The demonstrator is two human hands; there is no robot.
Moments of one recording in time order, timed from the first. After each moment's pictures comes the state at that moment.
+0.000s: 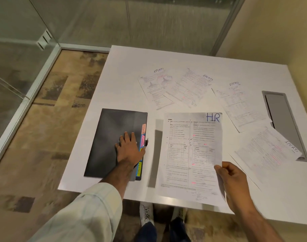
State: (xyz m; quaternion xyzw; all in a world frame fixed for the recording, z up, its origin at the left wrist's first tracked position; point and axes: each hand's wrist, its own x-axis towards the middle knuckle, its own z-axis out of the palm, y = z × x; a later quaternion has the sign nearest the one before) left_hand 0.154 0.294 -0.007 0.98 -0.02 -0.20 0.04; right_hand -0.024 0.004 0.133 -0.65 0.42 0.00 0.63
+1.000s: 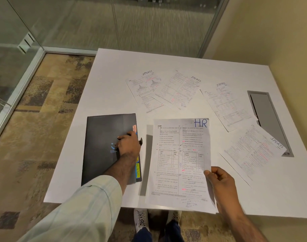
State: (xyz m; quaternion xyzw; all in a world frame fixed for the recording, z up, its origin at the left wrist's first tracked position) left_hand 0.193 0.242 -0.020 0.98 0.00 -0.21 -0.03; right_hand -0.035 0.011 0.122 -0.65 0.43 -0.01 0.62
